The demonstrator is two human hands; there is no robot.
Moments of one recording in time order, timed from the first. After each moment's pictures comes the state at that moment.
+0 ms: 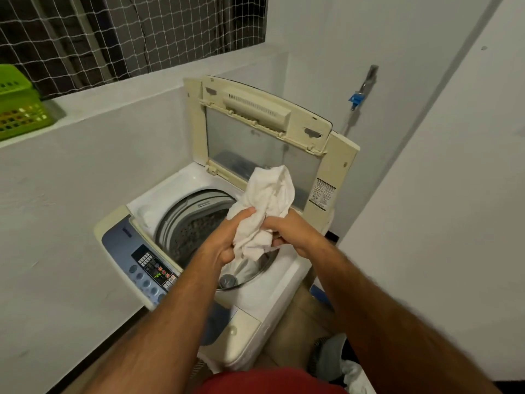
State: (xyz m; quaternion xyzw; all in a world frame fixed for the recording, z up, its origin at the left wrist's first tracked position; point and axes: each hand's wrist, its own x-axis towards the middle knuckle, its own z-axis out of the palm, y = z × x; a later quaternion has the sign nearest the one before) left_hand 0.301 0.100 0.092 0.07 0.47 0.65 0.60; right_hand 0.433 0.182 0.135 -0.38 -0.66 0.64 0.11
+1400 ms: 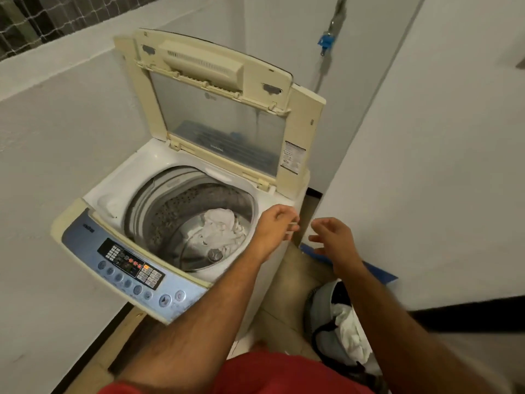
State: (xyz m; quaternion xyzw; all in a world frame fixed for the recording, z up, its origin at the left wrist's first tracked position) left_hand 0.421 0.149 0.061 0.29 0.64 0.49 0.51; right_hand 0.575 0.194 0.053 -0.55 -0.53 0.59 0.27
